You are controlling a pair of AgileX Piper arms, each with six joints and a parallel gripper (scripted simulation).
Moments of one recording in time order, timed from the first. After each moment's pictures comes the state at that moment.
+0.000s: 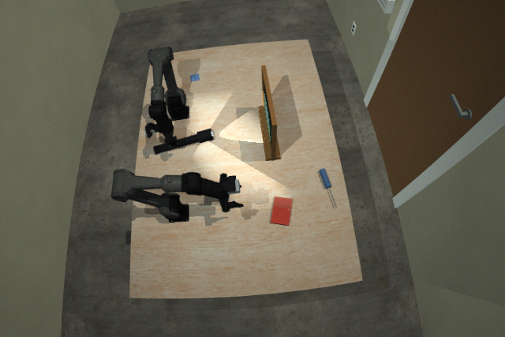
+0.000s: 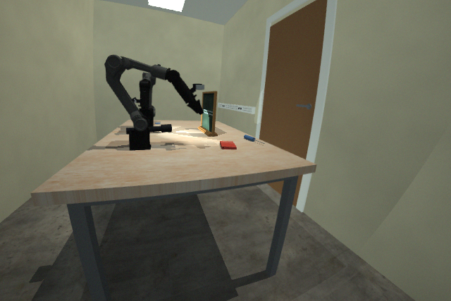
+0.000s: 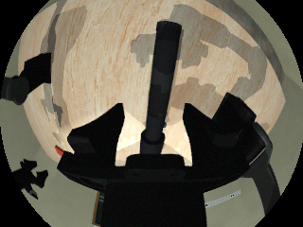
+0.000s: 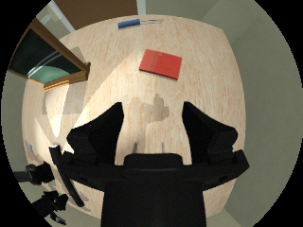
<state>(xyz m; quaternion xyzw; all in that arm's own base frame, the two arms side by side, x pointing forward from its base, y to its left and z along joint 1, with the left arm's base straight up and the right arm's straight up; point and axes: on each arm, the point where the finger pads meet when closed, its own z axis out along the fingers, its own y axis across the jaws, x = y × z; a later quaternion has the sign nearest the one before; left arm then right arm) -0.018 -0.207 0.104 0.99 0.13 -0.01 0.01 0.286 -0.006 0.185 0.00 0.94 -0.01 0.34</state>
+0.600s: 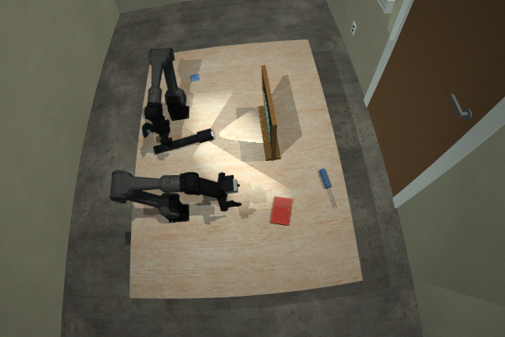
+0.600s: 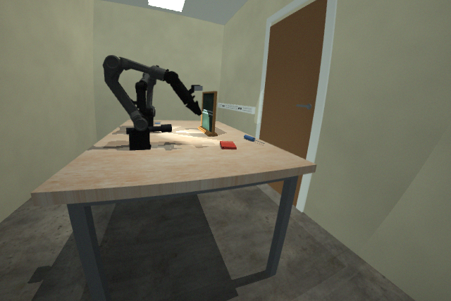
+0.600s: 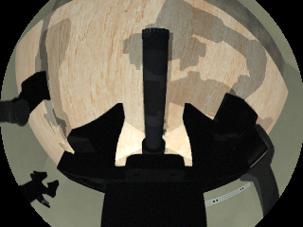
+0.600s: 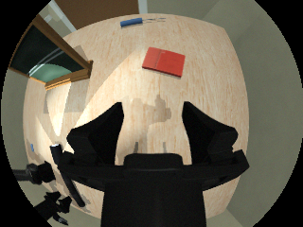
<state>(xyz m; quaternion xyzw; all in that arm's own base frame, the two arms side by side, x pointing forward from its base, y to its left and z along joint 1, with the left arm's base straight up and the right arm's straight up) -0.038 -0.201 0.092 1.00 0.08 0.00 0.00 0.279 0.001 0.179 0.00 0.94 0.00 0.34</state>
